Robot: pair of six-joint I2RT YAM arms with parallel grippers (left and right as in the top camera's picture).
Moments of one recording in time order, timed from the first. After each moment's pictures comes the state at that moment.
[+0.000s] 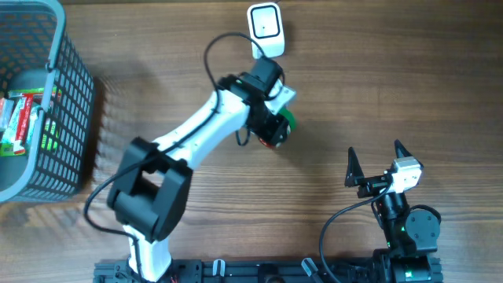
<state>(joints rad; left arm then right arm) -0.61 1.98 1.46 -0.81 0.25 0.02 0.05 0.03 0.01 0.00 -0.11 0.01</state>
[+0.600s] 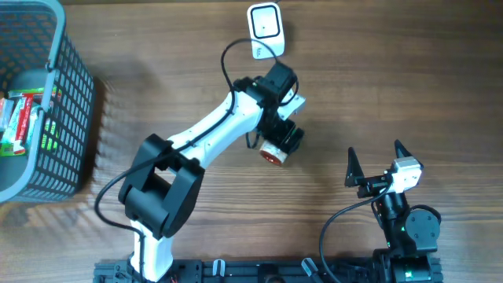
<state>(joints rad) -0.65 2.01 1.56 -0.90 0.23 0.00 0.05 0.03 0.01 0.00 -0.11 0.01</state>
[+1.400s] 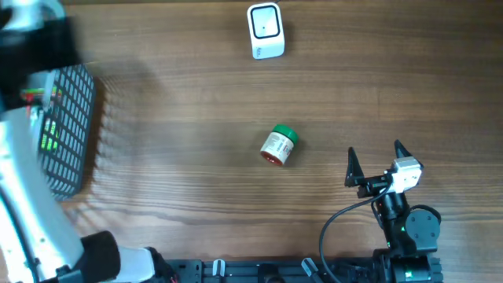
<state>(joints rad) 0.35 1.60 2.16 -1.30 -0.14 0.17 0.05 0.03 0.01 0.00 -0.11 0.01</state>
